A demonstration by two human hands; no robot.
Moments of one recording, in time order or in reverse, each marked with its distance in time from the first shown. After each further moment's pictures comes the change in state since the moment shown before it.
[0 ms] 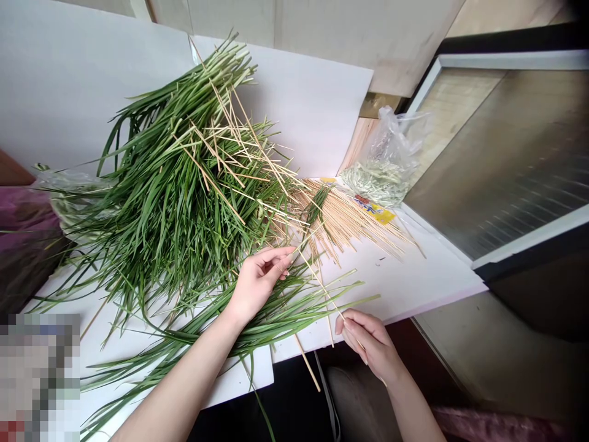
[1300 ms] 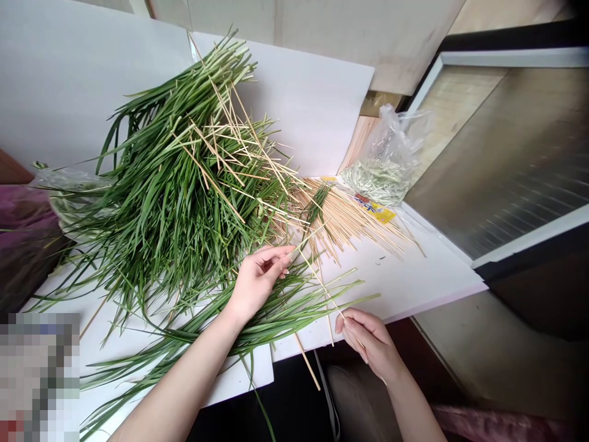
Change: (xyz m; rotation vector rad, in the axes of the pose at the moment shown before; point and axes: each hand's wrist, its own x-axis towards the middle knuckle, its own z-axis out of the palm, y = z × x) left_hand 0.000 -0.001 -0.001 -0.012 -0.001 0.012; right_hand -0.001 0.004 -0.001 0.050 -0.009 -0.017
